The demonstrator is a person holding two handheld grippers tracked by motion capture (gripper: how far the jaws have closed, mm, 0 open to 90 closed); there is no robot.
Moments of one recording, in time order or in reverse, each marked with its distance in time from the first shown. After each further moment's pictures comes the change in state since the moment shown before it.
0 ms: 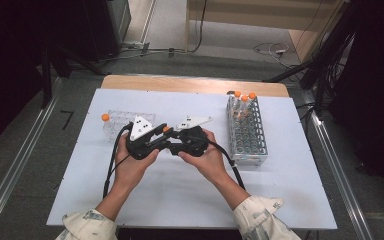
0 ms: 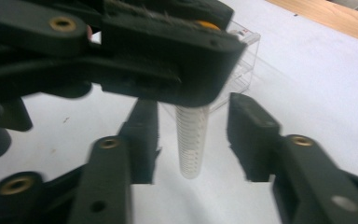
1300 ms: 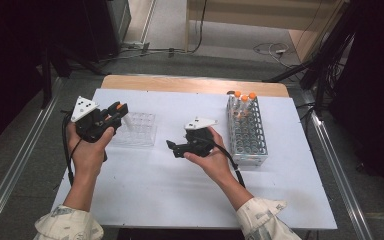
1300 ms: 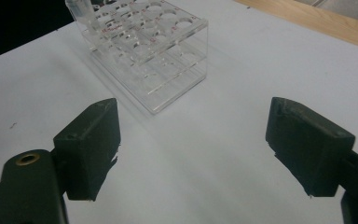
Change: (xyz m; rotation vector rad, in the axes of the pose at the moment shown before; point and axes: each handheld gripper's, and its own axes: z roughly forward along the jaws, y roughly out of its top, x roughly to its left) left arm 0.087 0.025 -0.061 -0.129 0.215 -0.151; right arm -0.013 -0.015 0.001 -0.021 -0.124 0.049
